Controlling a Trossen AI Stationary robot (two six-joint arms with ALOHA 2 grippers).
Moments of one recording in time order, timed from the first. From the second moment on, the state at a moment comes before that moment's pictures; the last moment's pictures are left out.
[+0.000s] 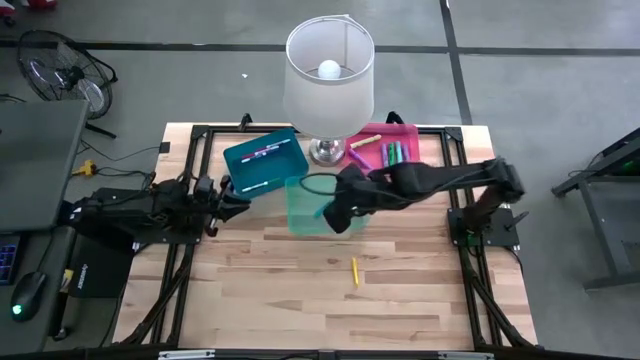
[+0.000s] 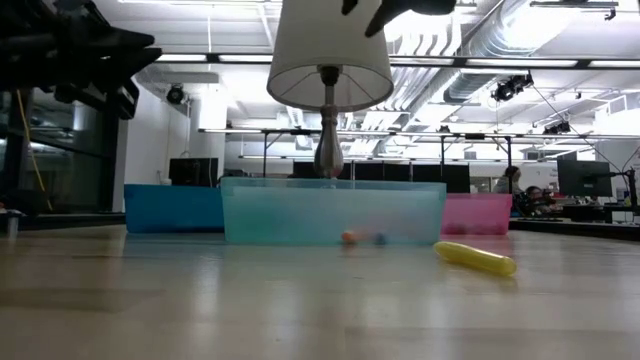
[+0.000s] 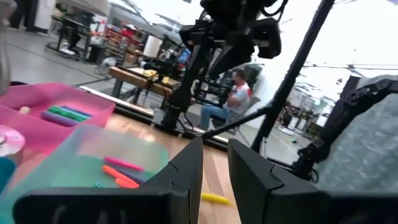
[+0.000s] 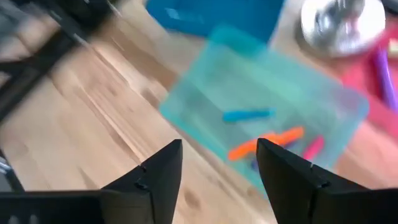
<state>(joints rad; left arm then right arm) 0.03 0.03 0.01 0.20 0.06 -0.40 0.16 1.72 1.80 -1.08 0.34 0.94</state>
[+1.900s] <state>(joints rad) 0.03 0.03 0.01 0.15 0.15 -0.37 0.37 1.95 1.25 -0.65 0.01 1.57</state>
